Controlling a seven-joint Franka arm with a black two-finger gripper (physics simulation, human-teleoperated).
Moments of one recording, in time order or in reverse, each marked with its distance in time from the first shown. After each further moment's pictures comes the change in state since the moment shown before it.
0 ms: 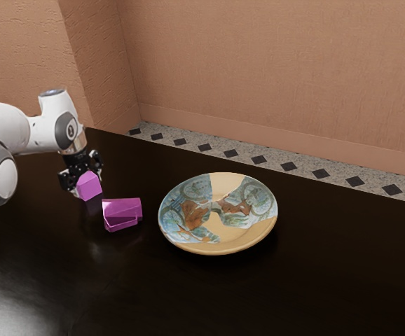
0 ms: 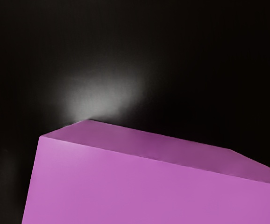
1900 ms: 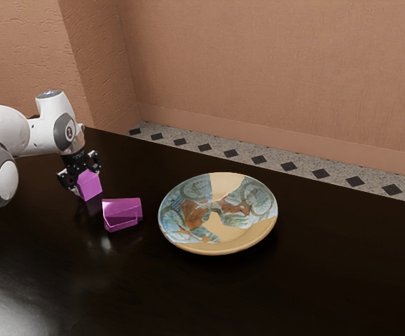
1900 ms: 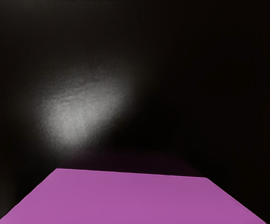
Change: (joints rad) arm 0.013 0.022 -0.002 0.021 -0.008 0.037 0.090
